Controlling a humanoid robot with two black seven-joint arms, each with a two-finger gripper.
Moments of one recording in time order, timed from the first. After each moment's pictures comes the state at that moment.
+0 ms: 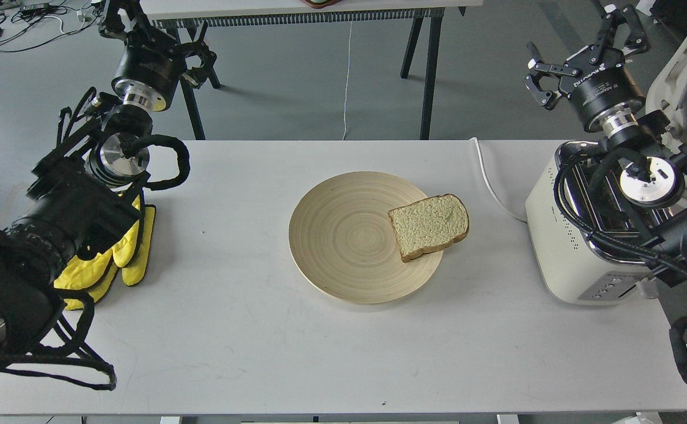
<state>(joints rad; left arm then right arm) -1.03 0.14 -0.67 -0.32 -0.26 -0.49 -0.35 0.81 -0.34 0.95 0.67 0.01 0.45 0.22</state>
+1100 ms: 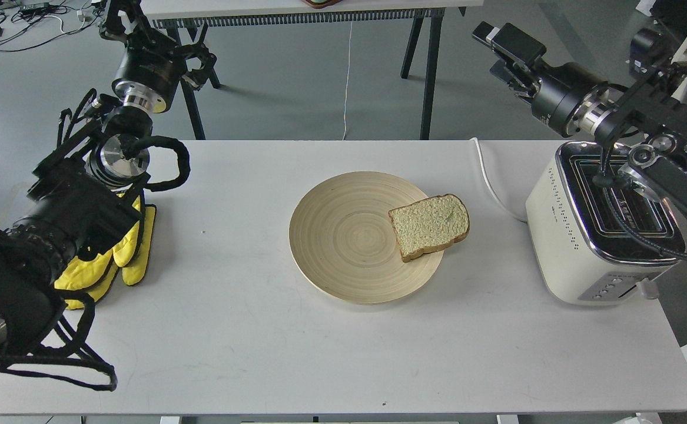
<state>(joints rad) -1.03 0.14 -0.67 -0.31 -0.26 -0.49 -0.35 0.88 -0.58 0.62 1.12 -1.09 0.10 0.21</state>
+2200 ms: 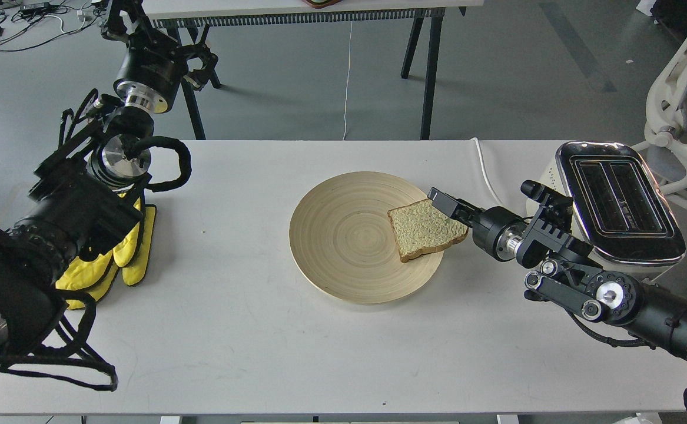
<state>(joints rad) -1.03 0.13 -0.67 -0.31 -0.26 -0.49 -0.35 0.76 -0.31 0.22 0.82 -1.14 -0.17 0.16</state>
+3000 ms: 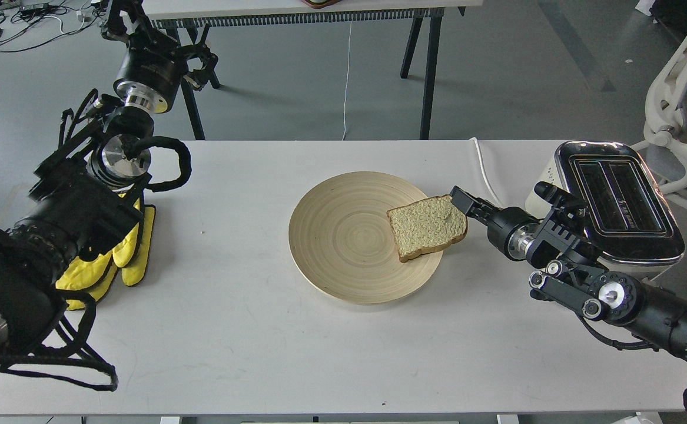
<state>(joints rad) -1.03 0.13 -0.67 -0.31 -0.26 -0.49 -0.35 0.76 -0.30 0.21 0.76 -1.13 -0.21 0.09</state>
